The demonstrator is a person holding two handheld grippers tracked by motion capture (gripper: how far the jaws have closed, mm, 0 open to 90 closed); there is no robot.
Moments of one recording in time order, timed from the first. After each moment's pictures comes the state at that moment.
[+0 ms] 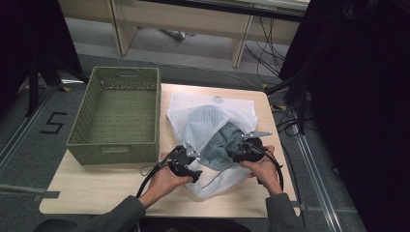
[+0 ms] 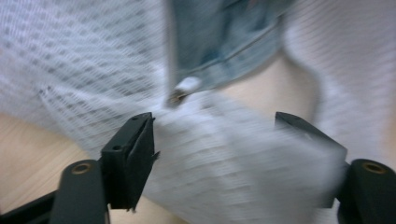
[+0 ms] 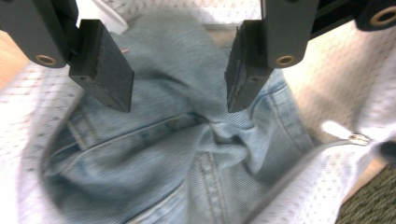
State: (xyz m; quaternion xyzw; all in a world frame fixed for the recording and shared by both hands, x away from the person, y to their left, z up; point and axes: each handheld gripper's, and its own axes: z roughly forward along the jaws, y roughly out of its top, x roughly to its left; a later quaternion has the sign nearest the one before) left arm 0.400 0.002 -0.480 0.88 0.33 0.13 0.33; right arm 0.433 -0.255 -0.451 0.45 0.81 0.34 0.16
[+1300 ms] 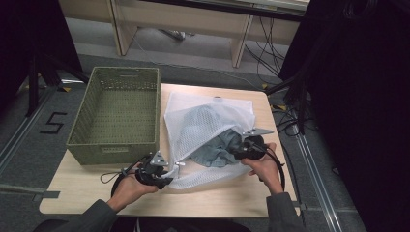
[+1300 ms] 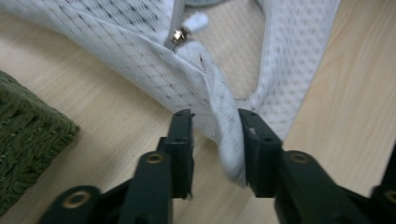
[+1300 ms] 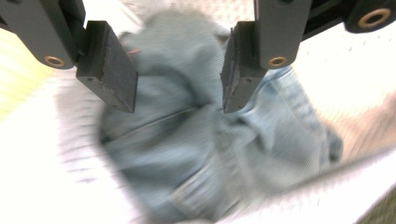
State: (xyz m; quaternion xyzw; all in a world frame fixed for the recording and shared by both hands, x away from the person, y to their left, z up) left arm 0.363 0.088 -0.477 0.88 0.32 0.08 0.35; right arm 0.435 -0.263 -0.436 0.46 0.80 0.34 0.18
